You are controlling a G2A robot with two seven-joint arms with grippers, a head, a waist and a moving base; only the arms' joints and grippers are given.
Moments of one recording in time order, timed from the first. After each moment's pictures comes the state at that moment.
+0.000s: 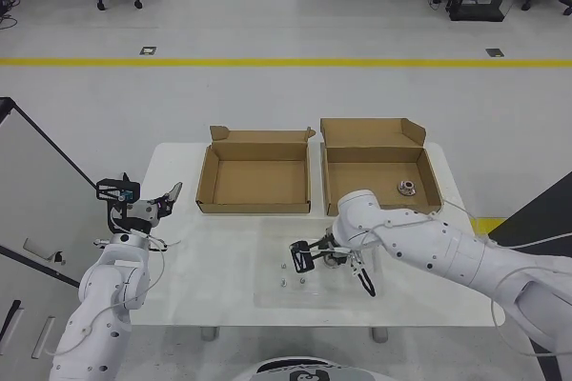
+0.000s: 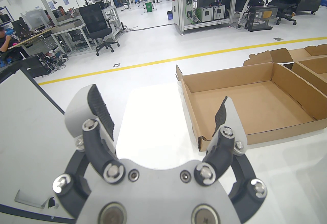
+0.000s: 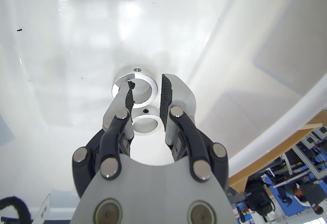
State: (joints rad) left arm 1.73 -1.15 -1.60 -1.80 1.33 0.00 0.00; right arm -0.60 -1.02 0.17 -1.56 -0.91 -0.73 1.09
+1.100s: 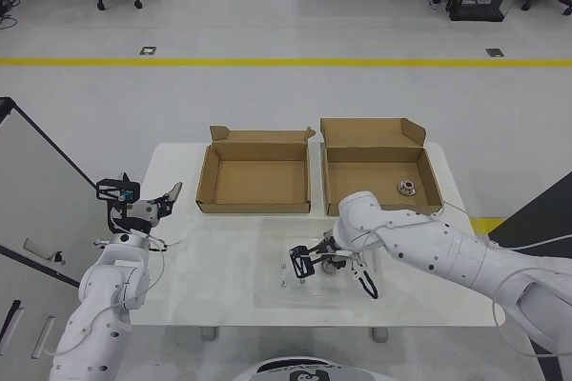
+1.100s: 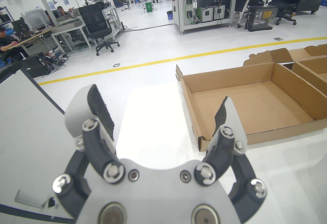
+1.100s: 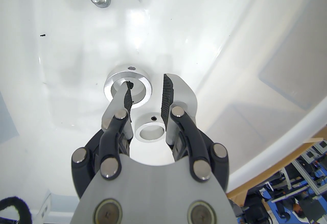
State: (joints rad) left arm 1.73 -1.15 -1.60 -1.80 1.33 0.00 0.00; right arm -0.61 -1.01 0.17 -1.56 -0.90 -0.77 1.05
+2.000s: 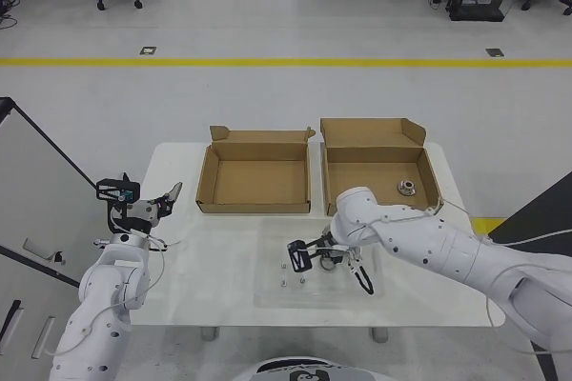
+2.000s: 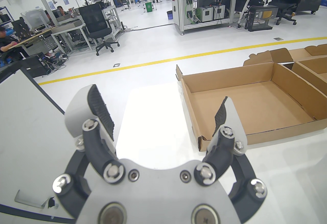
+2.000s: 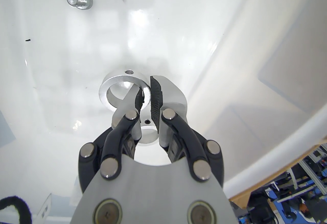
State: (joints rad) left arm 1.73 -1.15 -1.60 -1.80 1.33 0.00 0.00; right arm -0.59 -1.04 0.17 -1.53 -0.86 -0.76 1.06
